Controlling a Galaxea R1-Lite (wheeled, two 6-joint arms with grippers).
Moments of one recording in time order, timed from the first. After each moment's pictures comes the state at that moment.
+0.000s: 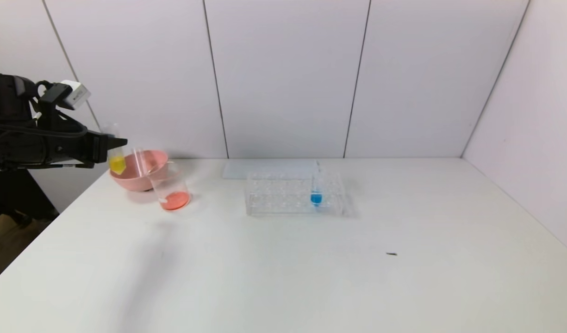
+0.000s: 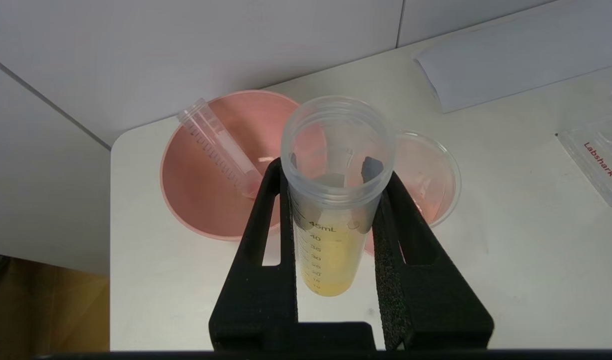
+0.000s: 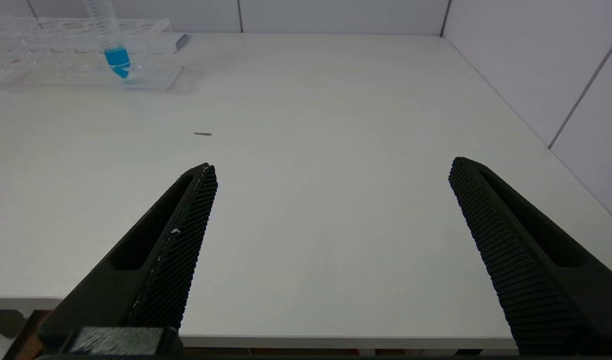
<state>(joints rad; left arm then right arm) 0.23 1.77 -1.21 -0.21 -0.43 0.29 0.00 0.00 0.00 0.00 0.00 0.00</state>
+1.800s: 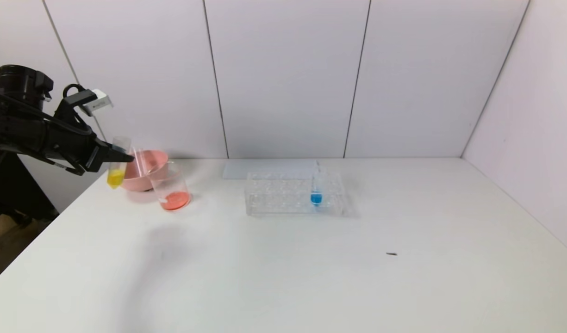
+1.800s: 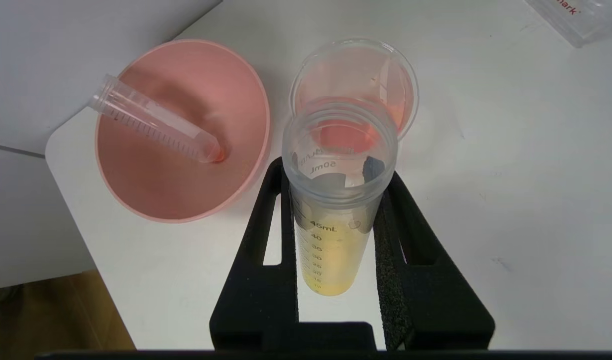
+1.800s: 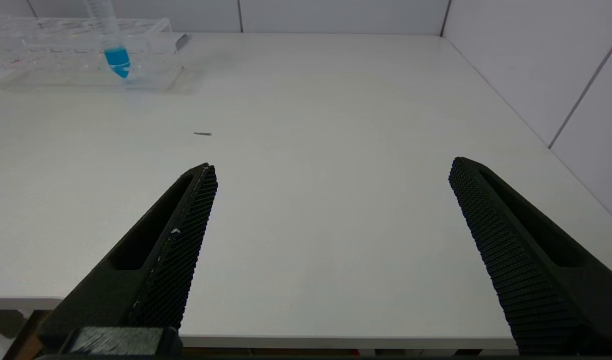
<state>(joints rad) 0.24 1.90 -1.61 0.44 -0.55 0.69 0.00 0.00 0.00 0.00 0.00 0.00</state>
